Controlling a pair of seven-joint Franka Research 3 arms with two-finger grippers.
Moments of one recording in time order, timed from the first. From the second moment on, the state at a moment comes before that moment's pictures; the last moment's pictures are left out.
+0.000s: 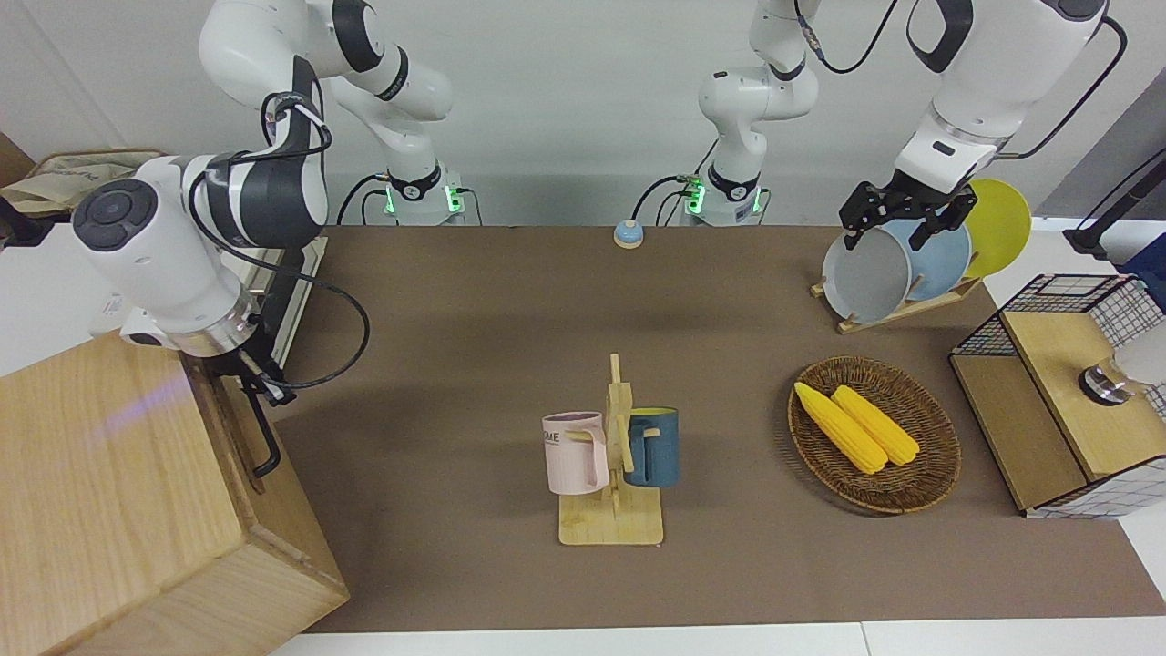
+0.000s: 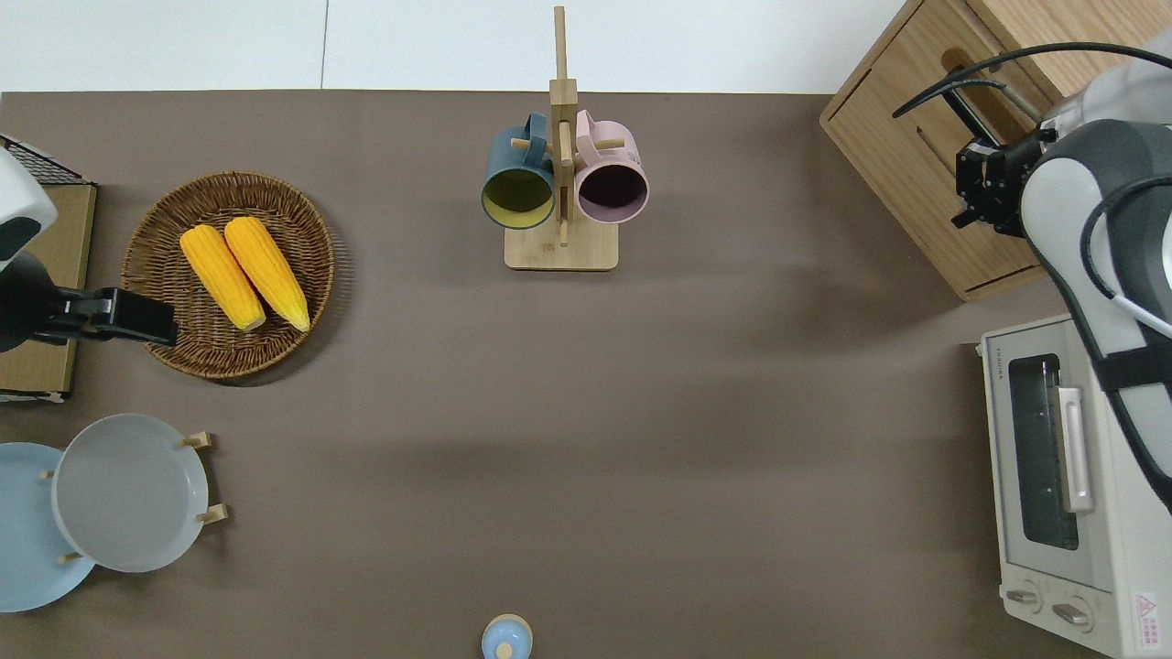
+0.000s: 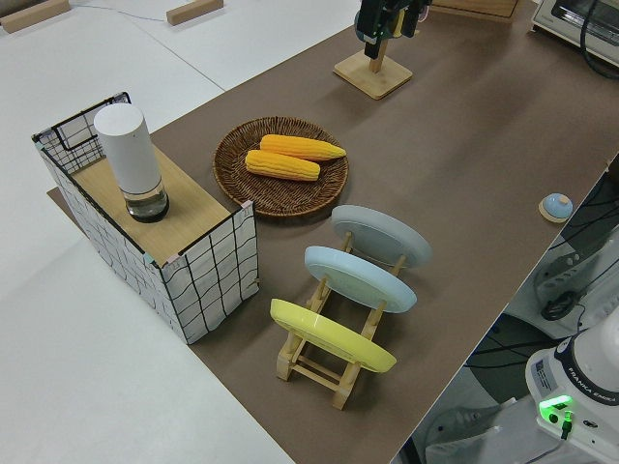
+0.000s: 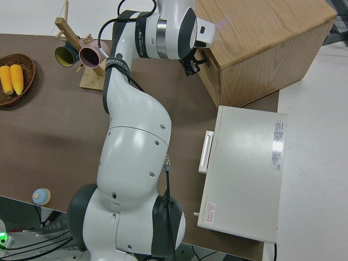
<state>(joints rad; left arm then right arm) 0.04 0.05 -0.07 -1.50 0.00 1.52 0.04 -0.22 0.54 0.23 -1.18 -0.11 1.68 0.86</state>
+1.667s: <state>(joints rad) 0.04 0.05 -0.07 -1.50 0.00 1.52 0.04 0.03 0.27 0.22 -1.32 -0.11 1.63 0.71</state>
